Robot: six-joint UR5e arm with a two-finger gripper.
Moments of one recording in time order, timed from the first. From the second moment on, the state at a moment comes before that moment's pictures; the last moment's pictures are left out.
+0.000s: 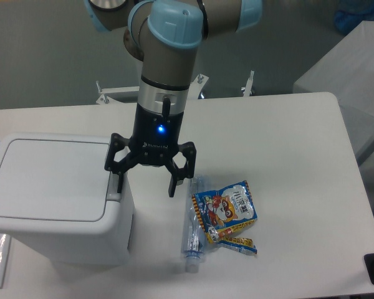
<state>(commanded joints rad) 2.36 -1.77 -1.56 -0.88 1.18 0.18</state>
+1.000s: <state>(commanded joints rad) 2.36 -1.78 -1.55 -0.88 1.18 0.18</state>
